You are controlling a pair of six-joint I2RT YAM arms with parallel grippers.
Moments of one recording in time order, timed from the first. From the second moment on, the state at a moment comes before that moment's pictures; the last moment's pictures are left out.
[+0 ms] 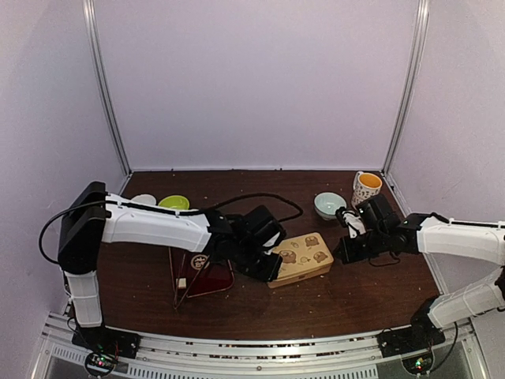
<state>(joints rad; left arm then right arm) -1.13 1.96 1.39 -0.45 0.07 -0.62 0.58 1.23 0.66 -0.35 -0.12 0.36</state>
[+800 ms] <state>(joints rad) -1.14 1.41 1.28 -0.58 -0.28 -0.62 0.58 0.95 0.59 -0.04 -0.03 0.37</state>
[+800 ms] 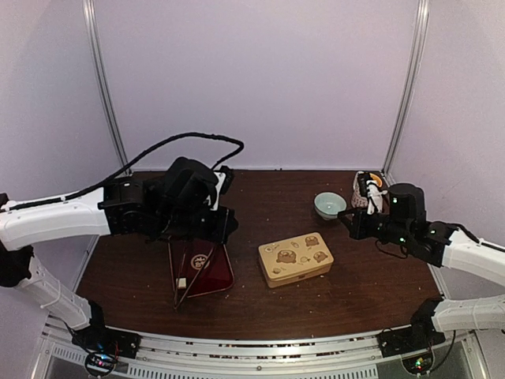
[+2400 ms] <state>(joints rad) -0.38 0.95 0.81 -0.37 -0.49 -0.12 0.32 0.79 0.01 0.84 0.48 -0.08</state>
